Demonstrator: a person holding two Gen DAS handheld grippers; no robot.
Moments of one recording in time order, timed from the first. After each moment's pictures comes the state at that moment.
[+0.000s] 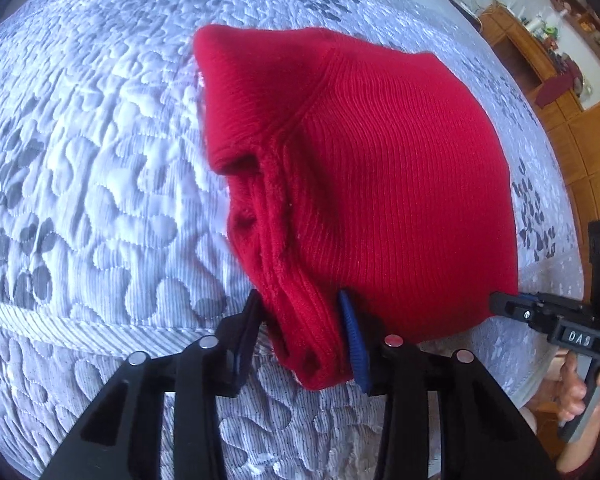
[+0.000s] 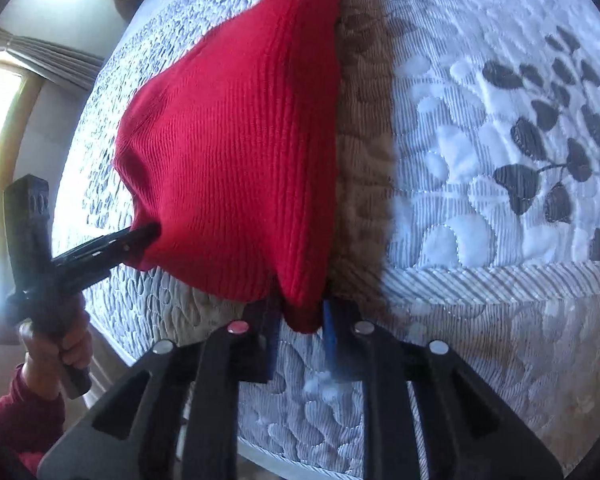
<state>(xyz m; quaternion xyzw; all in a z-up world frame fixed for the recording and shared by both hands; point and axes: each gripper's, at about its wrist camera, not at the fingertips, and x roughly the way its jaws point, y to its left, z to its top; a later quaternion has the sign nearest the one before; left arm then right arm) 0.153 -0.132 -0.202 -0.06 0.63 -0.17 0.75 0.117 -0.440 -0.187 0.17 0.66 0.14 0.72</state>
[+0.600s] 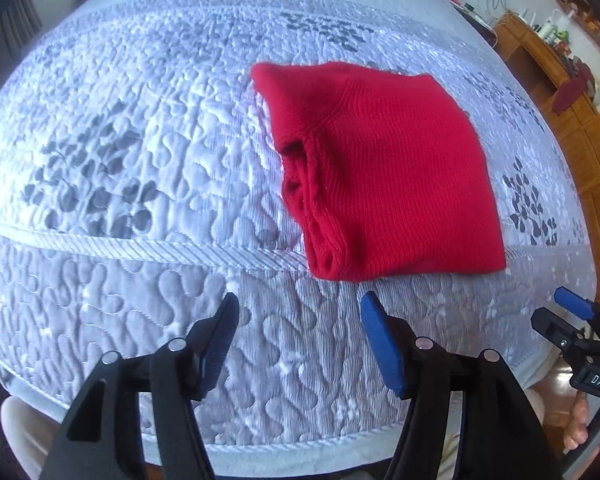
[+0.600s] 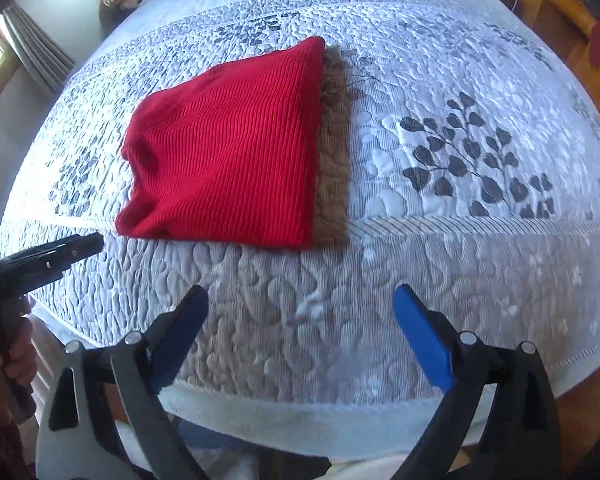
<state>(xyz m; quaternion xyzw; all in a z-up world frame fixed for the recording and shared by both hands) 0.088 -0.094 -0.134 -0.02 0.60 -0.12 0.79 0.035 -0.419 -0.112 0.05 0.60 0.03 0.80</state>
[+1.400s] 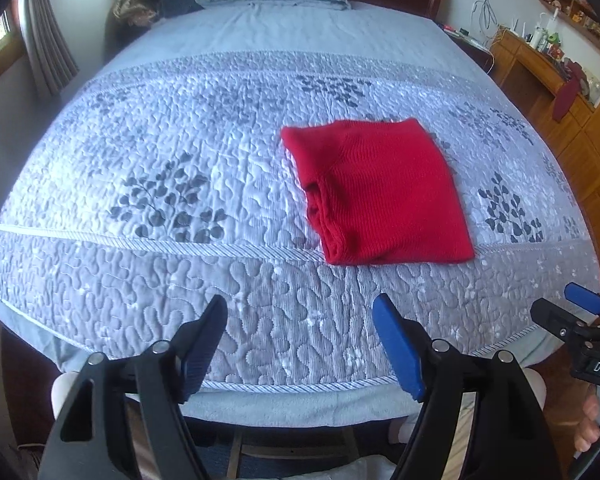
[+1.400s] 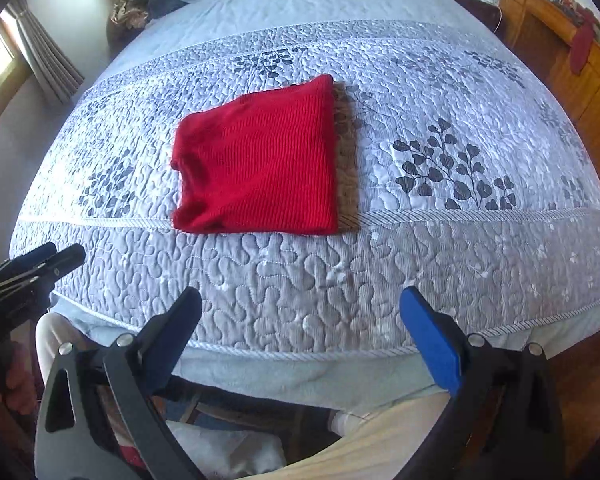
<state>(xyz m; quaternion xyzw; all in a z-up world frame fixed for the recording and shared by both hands) 0.019 -0.088 -0.036 0.02 0.53 -0.07 0.84 -0.012 -0.395 -0.039 0.06 0.56 0.02 0.82</state>
